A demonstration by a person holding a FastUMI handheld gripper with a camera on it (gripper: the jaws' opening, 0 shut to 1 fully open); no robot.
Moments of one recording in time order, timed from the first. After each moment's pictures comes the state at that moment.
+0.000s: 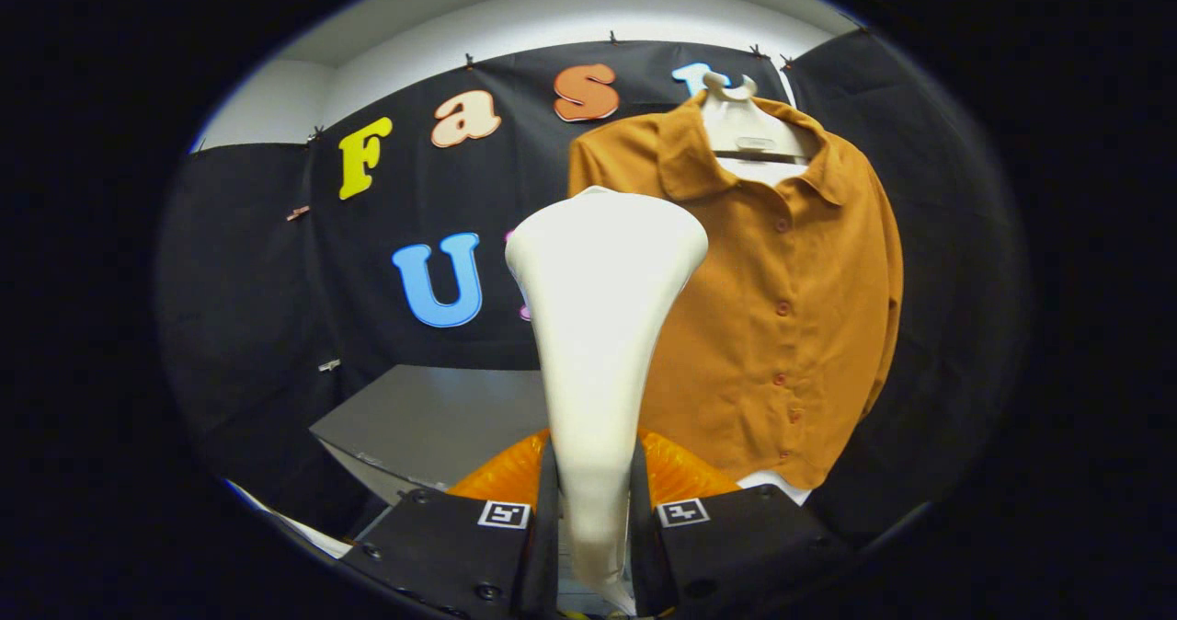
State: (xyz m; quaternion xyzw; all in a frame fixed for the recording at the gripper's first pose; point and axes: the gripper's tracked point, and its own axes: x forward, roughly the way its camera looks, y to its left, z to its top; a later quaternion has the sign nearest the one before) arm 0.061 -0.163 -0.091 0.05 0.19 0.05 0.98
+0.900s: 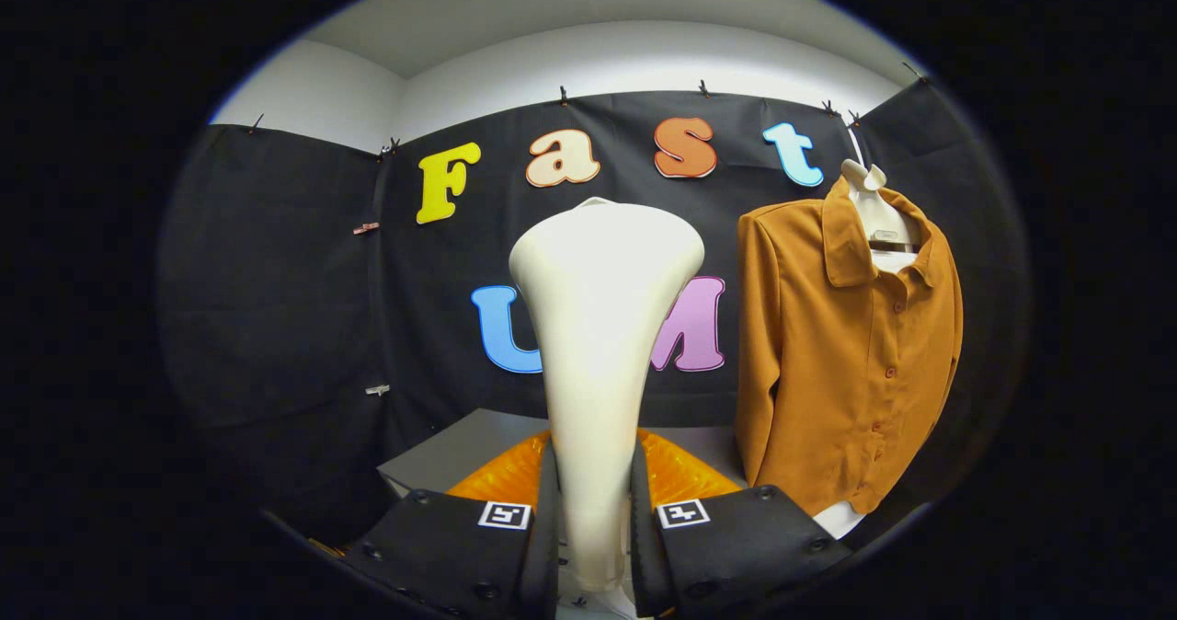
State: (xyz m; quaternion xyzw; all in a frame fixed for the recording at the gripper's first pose) arm 0.055 -0.020 -0.028 0.03 0.10 0.10 0.99
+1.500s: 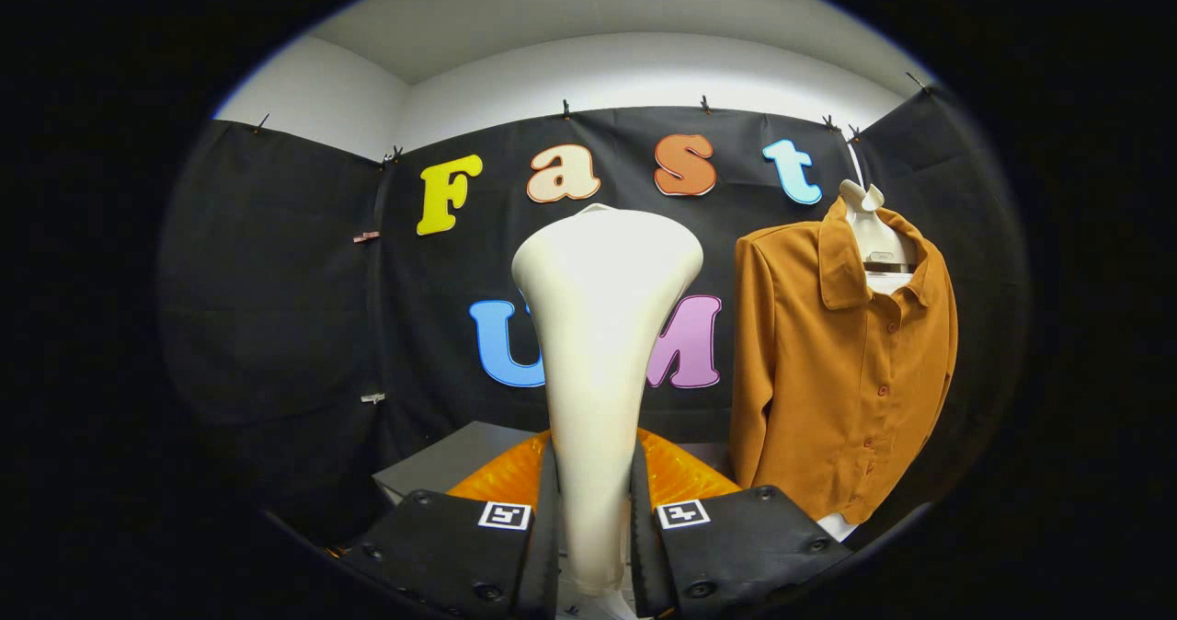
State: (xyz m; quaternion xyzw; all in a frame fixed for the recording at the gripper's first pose) arm 0.055 -0.023 -0.014 0.02 0.08 0.10 0.99
